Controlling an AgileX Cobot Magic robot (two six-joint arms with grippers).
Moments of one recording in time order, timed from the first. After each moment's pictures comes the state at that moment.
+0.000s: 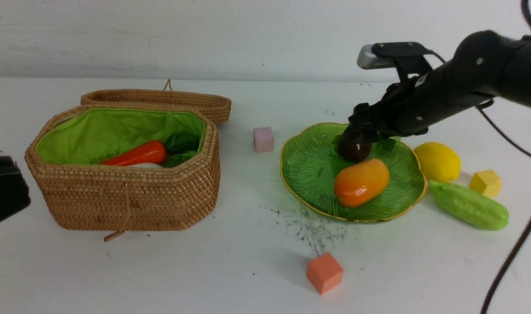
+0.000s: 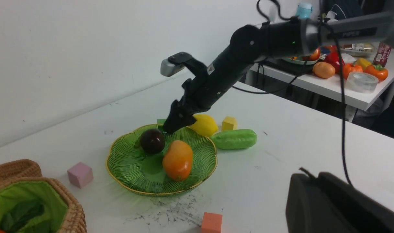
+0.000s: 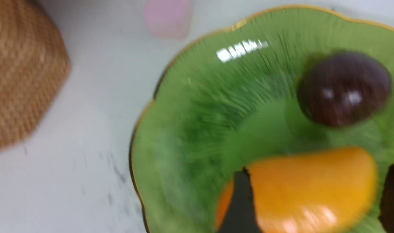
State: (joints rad) right arm 0.24 1.83 -1.53 0.29 0.69 -0.31; left arm -0.80 0.47 -0.88 -0.09 0.58 0.00
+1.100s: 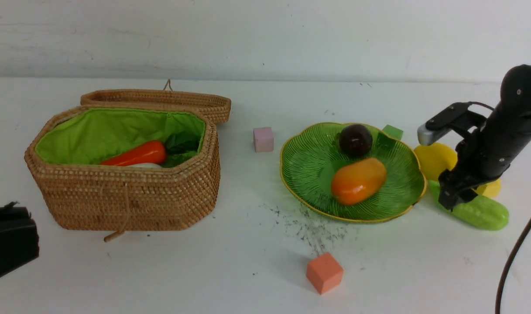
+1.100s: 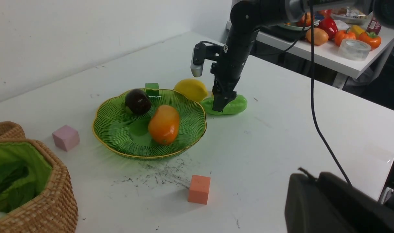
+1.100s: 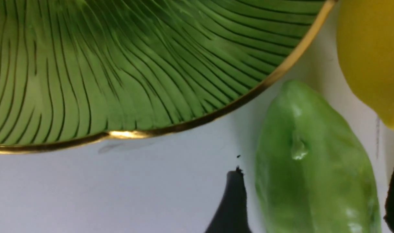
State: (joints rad) right arm 0.00 2.03 -1.53 0.08 0.88 -0.68; left arm -0.80 0.47 -0.88 -0.12 0.69 0.00
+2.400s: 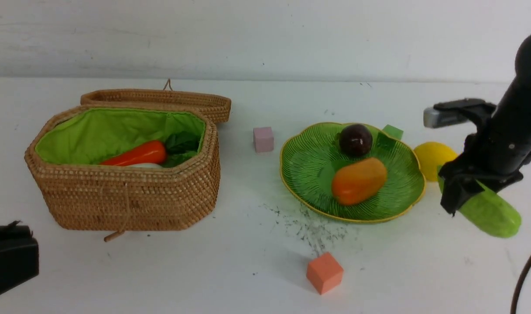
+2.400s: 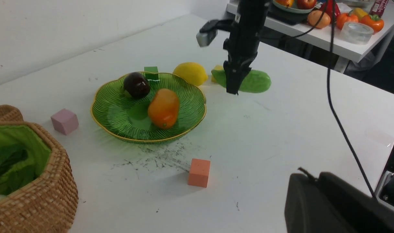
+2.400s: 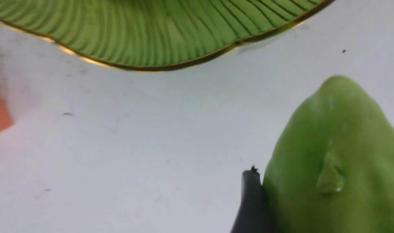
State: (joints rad) right arm 0.05 1.85 -1.54 0.18 1.20 -0.37; left arm -0.80 0.47 -0.88 -0.12 0.73 0.00
